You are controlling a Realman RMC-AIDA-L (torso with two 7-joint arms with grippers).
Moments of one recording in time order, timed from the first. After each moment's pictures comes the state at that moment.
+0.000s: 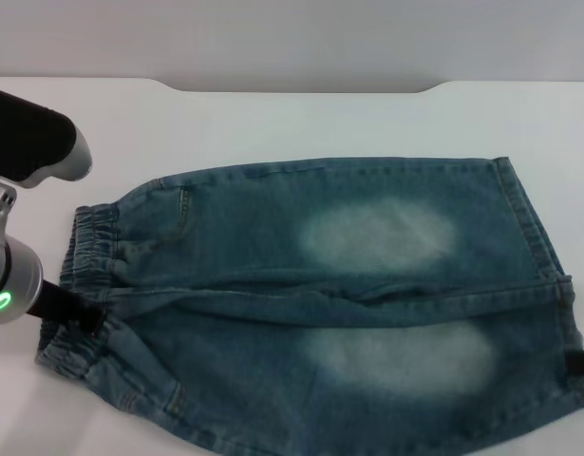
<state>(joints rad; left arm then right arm) -0.25 -2.06 -1.43 -1.80 2.89 -1.57 0.07 0.13 2.07 -0.96 -1.40 0.94 1.74 -0.41</state>
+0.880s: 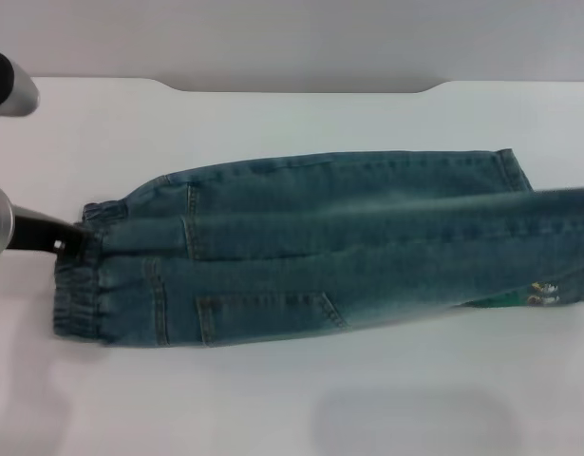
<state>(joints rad) -0.20 -2.06 -1.54 -1.79 2.88 -1.32 0.12 0.23 2.06 -0.67 -1.53 1.00 1.70 -0.56</state>
